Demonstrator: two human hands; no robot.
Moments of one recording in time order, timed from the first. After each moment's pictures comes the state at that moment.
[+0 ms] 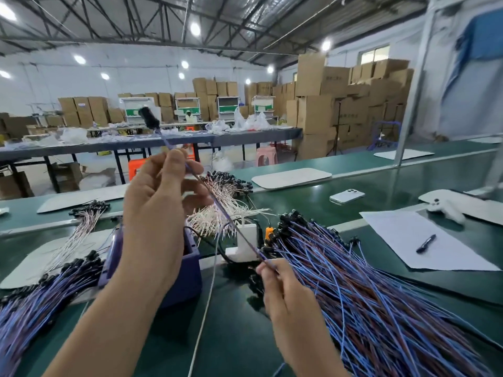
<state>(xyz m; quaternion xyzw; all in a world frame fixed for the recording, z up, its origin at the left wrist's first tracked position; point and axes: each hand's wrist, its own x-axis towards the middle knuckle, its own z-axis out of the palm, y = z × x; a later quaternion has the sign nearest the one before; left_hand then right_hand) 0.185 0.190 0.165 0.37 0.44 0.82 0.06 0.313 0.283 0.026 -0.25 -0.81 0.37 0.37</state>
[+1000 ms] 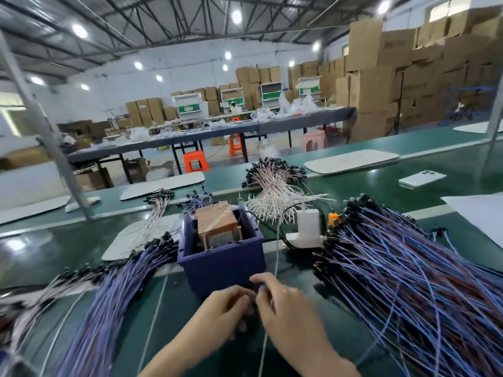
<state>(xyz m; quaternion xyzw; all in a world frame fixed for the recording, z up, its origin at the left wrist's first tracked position) 0.102 0.134 -0.013 0.40 0.79 0.40 0.24 0.224 0.247 -0.027 -0.21 -0.90 0.29 0.24</state>
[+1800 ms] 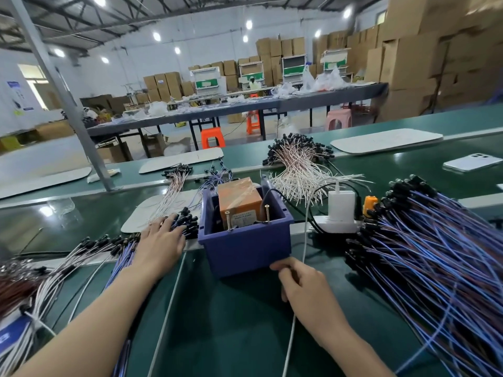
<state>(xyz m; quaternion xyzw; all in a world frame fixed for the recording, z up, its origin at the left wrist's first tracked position) -0.090 0.084 -0.023 0.30 0.95 0.00 -0.12 0.181 0.260 -0.055 -0.23 -0.79 0.52 0.23</state>
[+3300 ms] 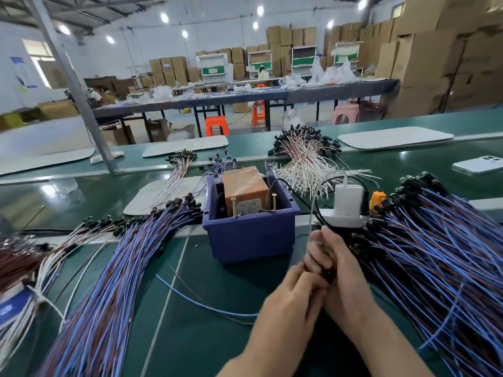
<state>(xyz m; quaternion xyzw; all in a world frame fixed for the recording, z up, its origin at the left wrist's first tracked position) 0.160 0.161 -0.053 0.51 0.75 0.42 -0.06 0.192 0.284 -0.037 -0.12 -0.37 0.88 0.26</state>
